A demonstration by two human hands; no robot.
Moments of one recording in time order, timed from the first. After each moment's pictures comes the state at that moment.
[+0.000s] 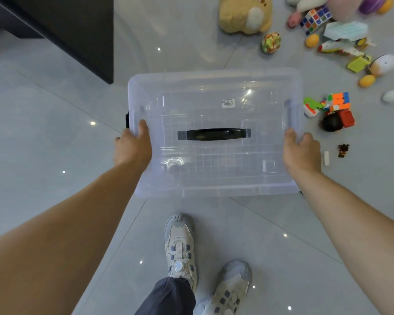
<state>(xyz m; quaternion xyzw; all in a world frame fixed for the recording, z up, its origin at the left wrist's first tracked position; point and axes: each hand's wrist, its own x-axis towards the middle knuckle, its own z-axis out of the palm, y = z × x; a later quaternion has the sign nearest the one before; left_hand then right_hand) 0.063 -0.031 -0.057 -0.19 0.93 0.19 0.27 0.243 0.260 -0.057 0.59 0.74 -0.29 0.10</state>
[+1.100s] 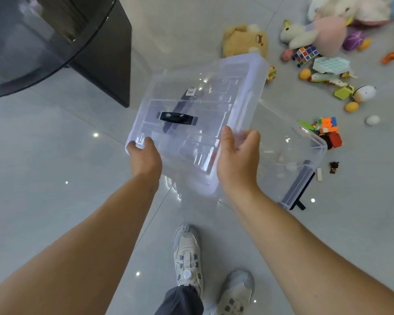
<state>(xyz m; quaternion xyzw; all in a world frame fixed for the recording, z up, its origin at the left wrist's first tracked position) 0.049 -0.017 0.000 -0.34 0.79 0.45 0.25 0.140 0.121 0.075 0.50 0.65 -0.56 -0.10</state>
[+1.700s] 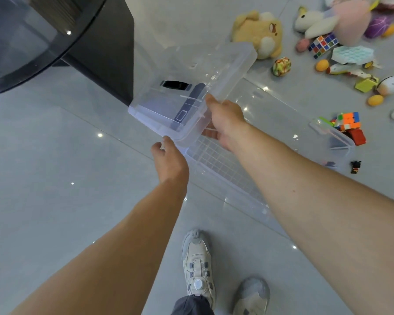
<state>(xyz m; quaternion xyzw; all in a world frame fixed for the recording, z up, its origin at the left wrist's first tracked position) 0.063 0.014 -0.017 -0.35 0.75 0.49 0.26 0.033 0.145 -0.007 0.52 0.50 -0.69 0.09</state>
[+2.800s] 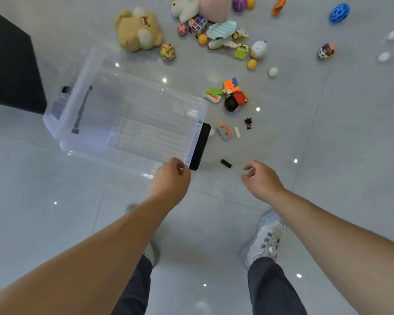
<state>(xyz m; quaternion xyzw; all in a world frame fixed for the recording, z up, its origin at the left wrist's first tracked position) 0.307 0.179 0.076 0.10 0.89 0.19 0.41 0.474 0.353 0.039 0.51 0.72 -0.40 0.25</state>
